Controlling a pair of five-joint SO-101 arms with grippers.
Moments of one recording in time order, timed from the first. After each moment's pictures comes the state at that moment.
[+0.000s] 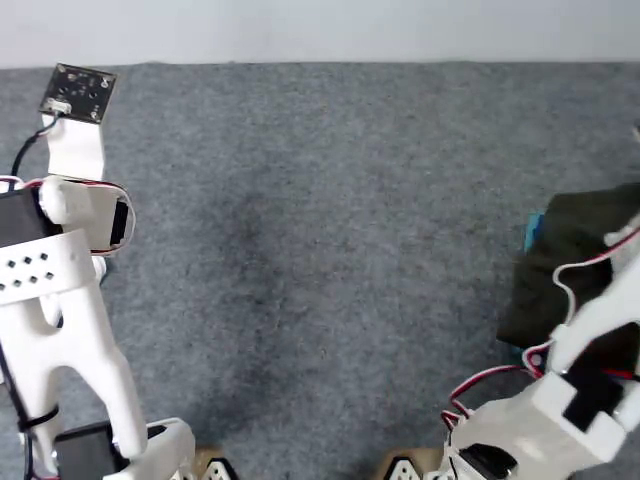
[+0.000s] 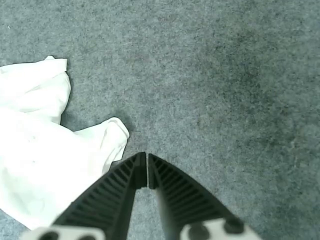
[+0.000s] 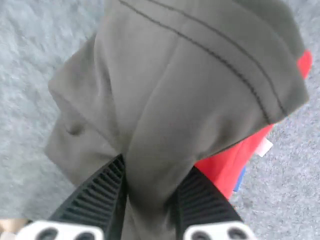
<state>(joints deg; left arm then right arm) -17.8 -16.7 -6.2 99.5 -13.4 39.9 7.6 -24.2 99.8 44.4</state>
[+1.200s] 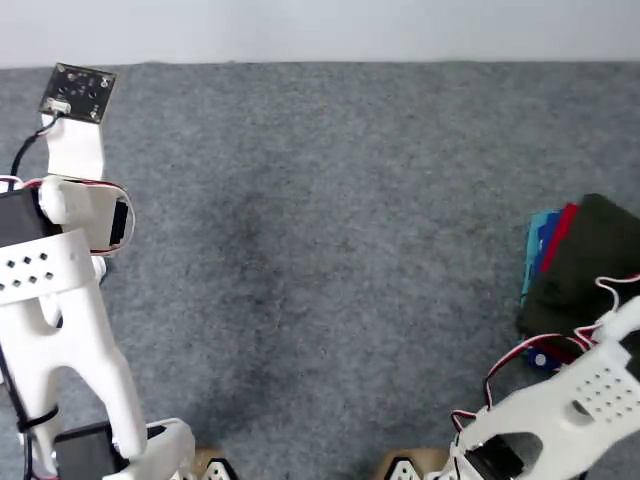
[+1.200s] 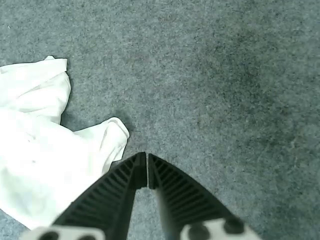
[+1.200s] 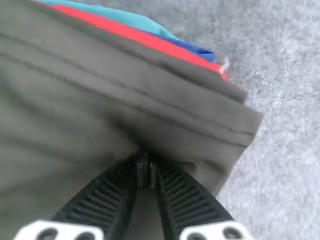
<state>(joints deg) -17.8 -16.7 -6.2 99.5 -13.4 48.7 34.2 -27.2 67.4 45.8</state>
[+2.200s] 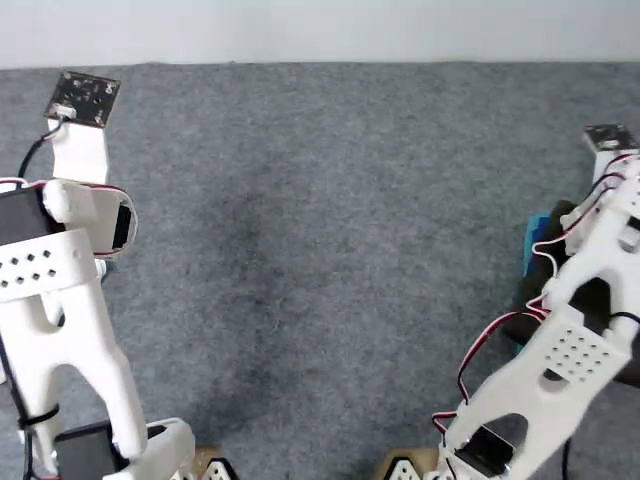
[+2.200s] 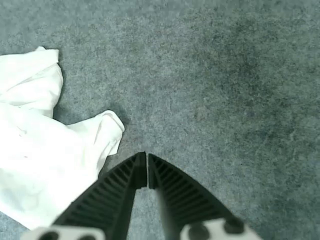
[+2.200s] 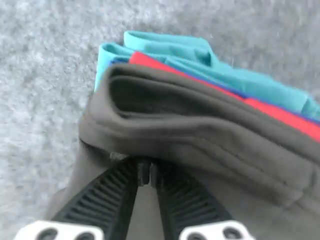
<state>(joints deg) -17.8 -16.7 -3.9 99.5 -13.4 31.6 39.4 -38.0 86.7 33.7</state>
